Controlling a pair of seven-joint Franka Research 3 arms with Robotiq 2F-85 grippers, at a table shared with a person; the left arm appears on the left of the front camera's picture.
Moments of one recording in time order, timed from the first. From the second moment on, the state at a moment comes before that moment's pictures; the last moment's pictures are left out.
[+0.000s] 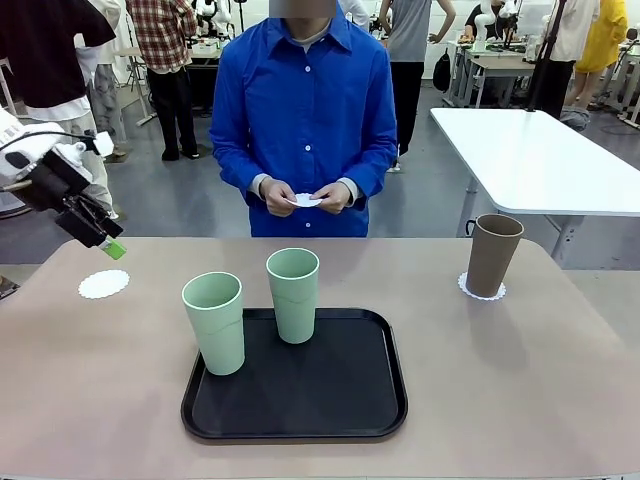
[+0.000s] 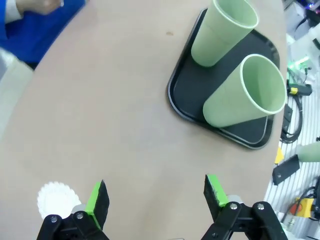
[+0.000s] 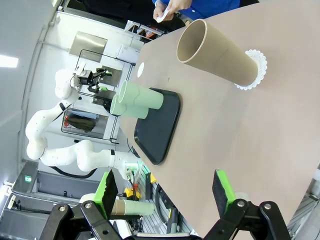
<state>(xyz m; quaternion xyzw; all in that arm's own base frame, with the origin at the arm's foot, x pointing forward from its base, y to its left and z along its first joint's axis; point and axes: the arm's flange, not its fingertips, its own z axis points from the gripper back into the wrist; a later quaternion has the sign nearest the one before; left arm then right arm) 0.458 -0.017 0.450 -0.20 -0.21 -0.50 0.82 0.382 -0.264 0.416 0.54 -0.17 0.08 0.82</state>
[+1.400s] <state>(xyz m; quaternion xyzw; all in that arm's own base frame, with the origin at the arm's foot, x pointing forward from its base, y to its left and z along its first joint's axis) 0.438 -0.016 0.332 -0.43 -0.30 -0.63 0.56 0.382 -0.265 0.416 0.54 -0.17 0.08 0.82</state>
